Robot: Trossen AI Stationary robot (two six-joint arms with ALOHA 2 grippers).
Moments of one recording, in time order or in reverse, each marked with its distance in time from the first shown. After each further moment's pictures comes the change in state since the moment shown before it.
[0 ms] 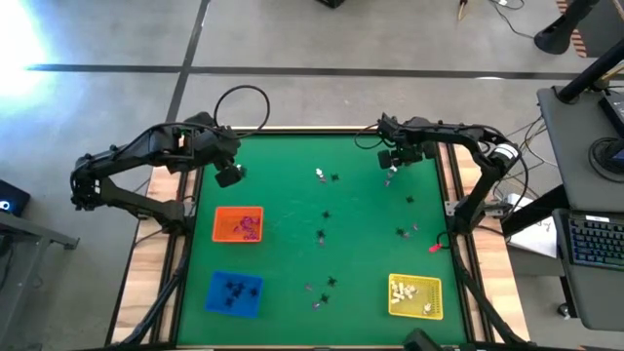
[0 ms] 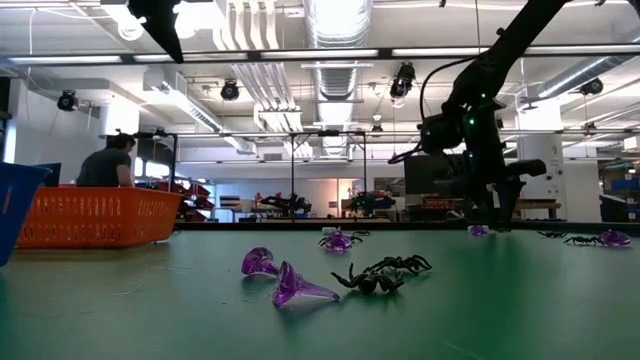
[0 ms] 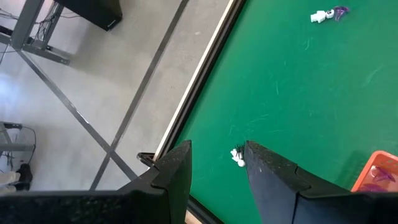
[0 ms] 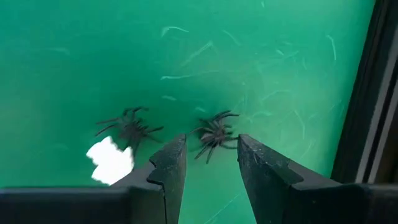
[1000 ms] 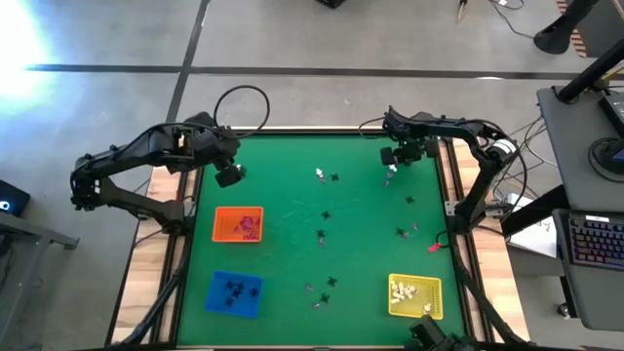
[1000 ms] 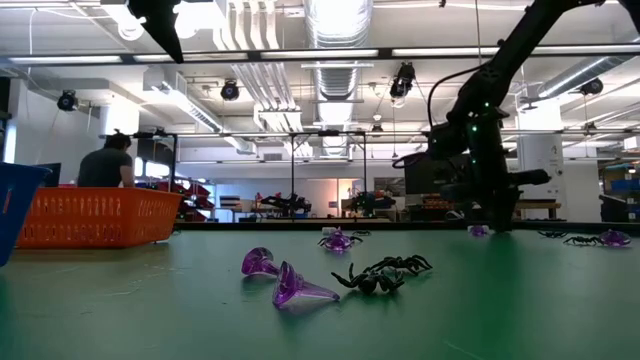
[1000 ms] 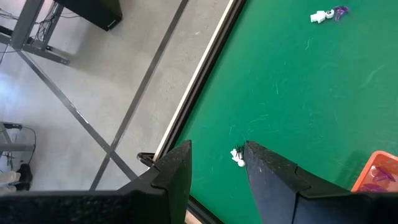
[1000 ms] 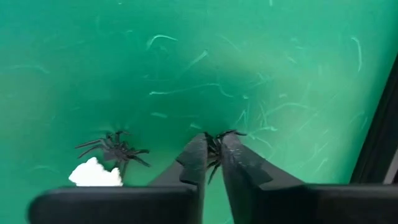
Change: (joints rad) left arm 0.000 0.000 0.000 0.000 0.000 0.000; right arm -0.109 0.071 0.000 0.037 -0.097 -0.089
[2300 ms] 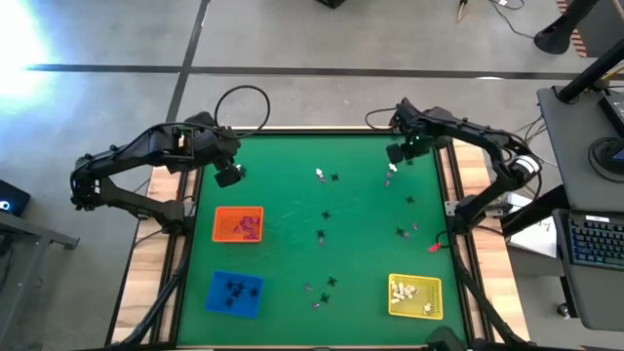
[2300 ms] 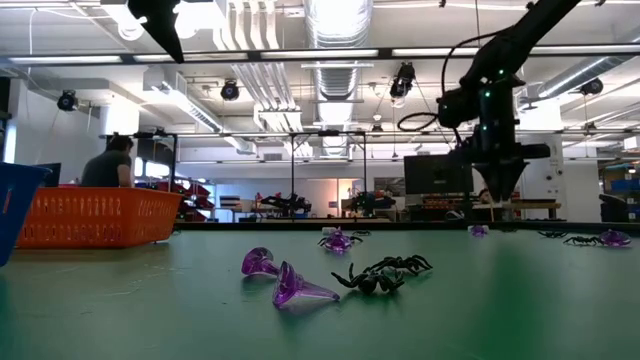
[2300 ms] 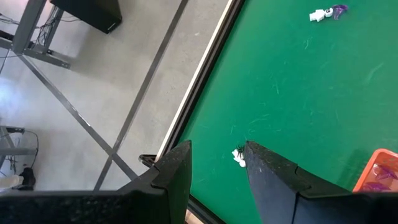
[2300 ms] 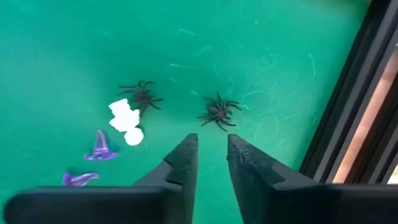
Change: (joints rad) left arm 0.000 0.000 0.000 0.004 0.000 0.022; right arm 0.006 -0.240 0.017 -0.116 -0.062 -0.187
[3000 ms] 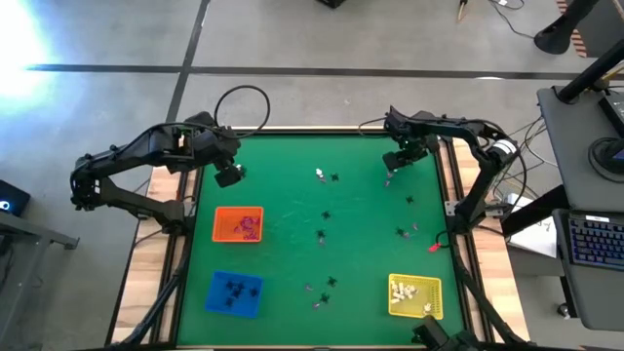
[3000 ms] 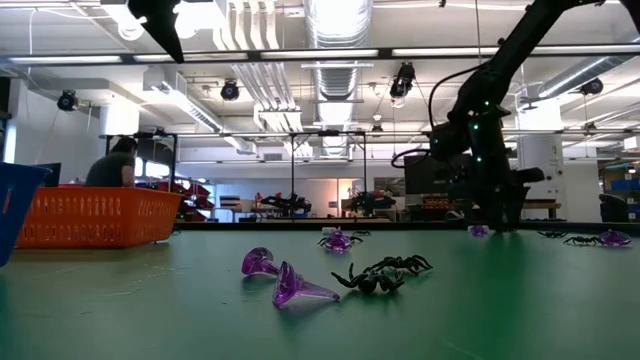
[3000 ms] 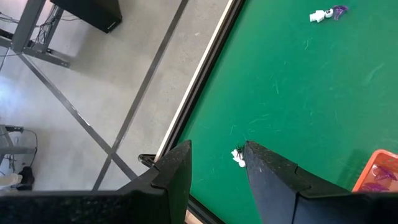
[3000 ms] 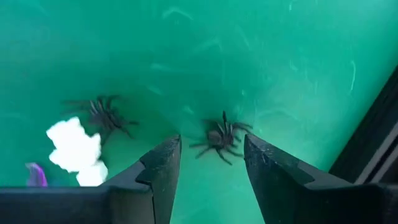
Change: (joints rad) left arm 0.000 0.000 0.000 -0.001 0.000 -0.007; right arm -0.008 0.205 0.000 0.066 0.053 -0.056
